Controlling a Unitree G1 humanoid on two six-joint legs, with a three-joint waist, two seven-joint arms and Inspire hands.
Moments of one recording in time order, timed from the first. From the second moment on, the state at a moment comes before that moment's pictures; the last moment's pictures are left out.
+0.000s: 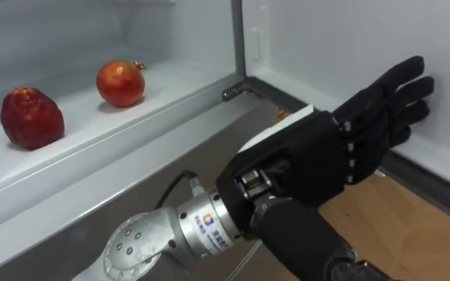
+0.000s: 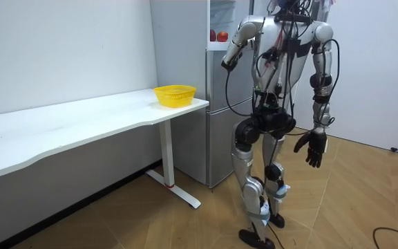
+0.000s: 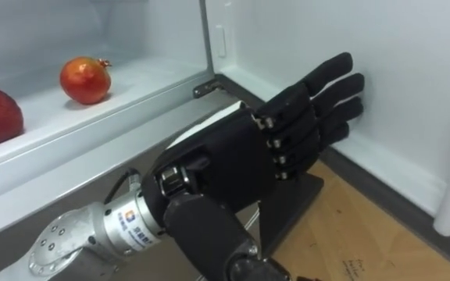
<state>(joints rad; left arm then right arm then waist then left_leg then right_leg) -0.58 0.32 -0.38 -0.27 -0.73 0.14 -0.50 0.14 -0.34 -0.07 1.24 -0.16 0.12 0.17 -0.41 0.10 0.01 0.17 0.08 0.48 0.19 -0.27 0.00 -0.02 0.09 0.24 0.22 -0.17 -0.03</state>
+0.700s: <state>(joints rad) -0.41 0.49 0.16 -0.67 -0.67 0.02 -0.30 0.22 -0.31 -0.11 1.19 -0.25 0.08 0.09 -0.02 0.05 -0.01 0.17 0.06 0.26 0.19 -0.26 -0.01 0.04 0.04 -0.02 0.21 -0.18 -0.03</state>
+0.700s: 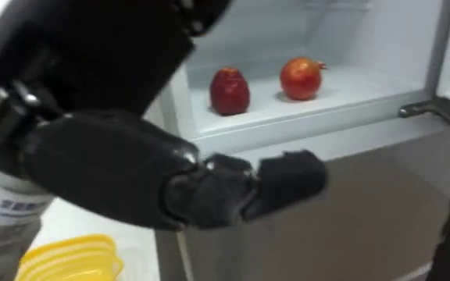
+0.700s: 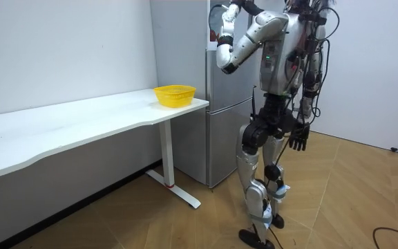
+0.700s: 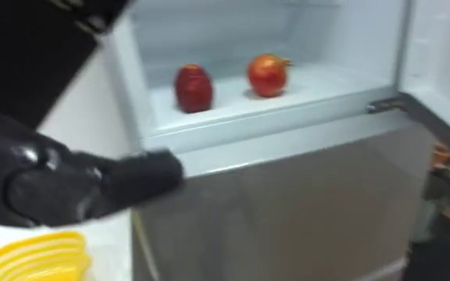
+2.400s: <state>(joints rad) 0.31 0.17 0.11 1.01 -0.03 0.06 0.04 0.22 -0.22 -0.13 1.15 -0.16 0.07 -0.05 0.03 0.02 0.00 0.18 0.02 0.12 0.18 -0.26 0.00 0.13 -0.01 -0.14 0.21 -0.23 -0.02</state>
